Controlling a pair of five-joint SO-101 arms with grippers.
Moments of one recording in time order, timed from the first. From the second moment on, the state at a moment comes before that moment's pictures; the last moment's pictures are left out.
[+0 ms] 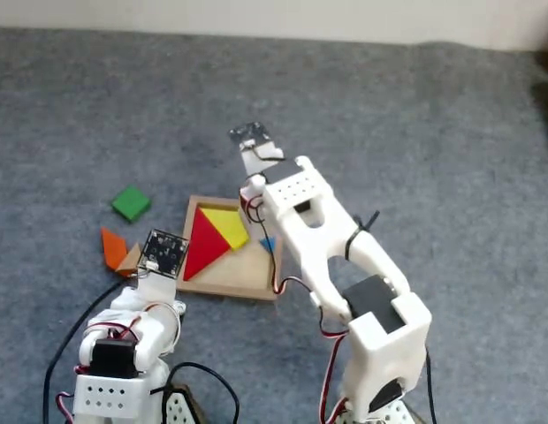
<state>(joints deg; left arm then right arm) -2.0 -102.1 96.0 75.8 -6.9 -34.2 15.8 5.0 65.9 1.9</state>
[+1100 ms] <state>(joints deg) -2.0 -102.1 96.0 75.8 -6.9 -10.5 -61.2 55.4 71.7 2.0</state>
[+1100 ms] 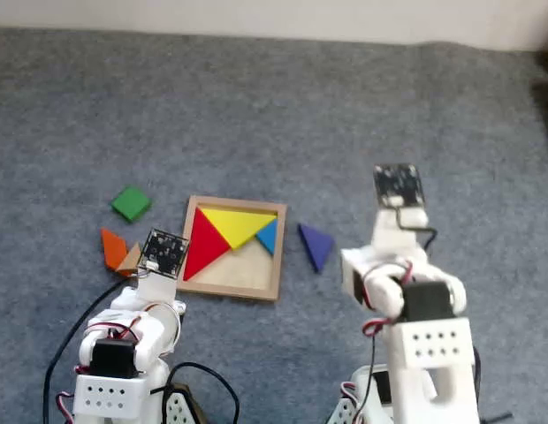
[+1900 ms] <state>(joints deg) -2.0 -102.1 96.0 75.8 -6.9 -2.5 -103.2 93.8 71.7 2.1</state>
